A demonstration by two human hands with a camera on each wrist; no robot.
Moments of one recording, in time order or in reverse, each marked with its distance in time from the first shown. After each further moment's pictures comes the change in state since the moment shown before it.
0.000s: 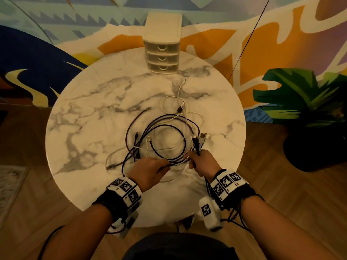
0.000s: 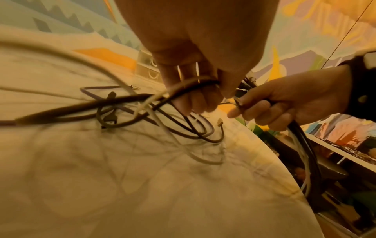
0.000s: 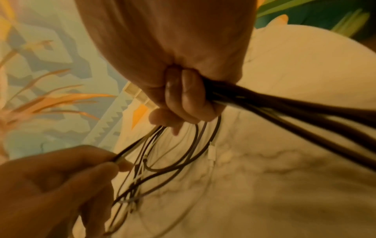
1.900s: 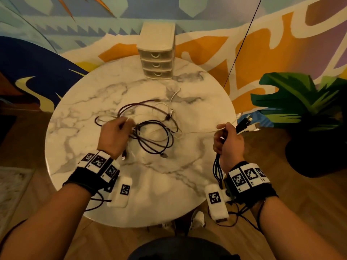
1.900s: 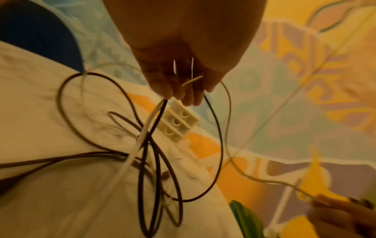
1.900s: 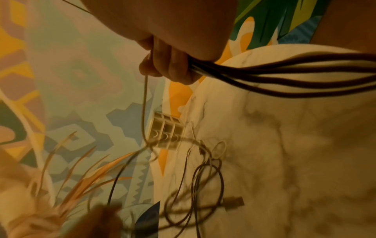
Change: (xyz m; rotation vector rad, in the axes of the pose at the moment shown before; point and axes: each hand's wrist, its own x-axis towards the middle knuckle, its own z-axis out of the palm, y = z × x) left_hand 0.040 -0.006 -0.084 -0.277 0.497 -0.449; right_hand -0.030 -0.048 -0.085 0.884 0.404 -0.161
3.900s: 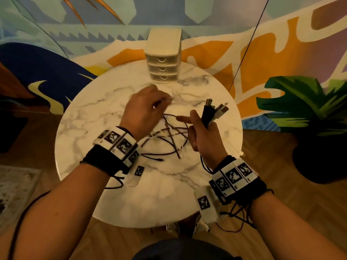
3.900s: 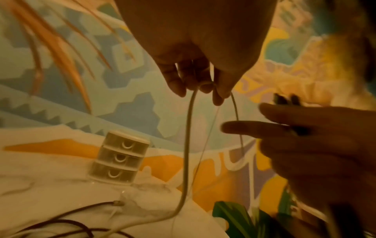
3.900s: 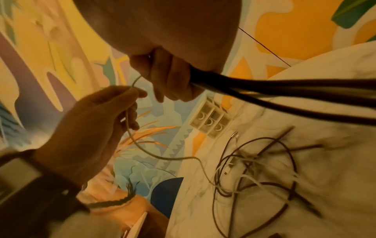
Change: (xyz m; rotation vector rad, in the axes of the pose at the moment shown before) left_hand 0.015 0.104 -0.010 0.093 0.038 0.572; right_hand -0.051 -0.014 0.058 -0.294 -0.484 -0.161
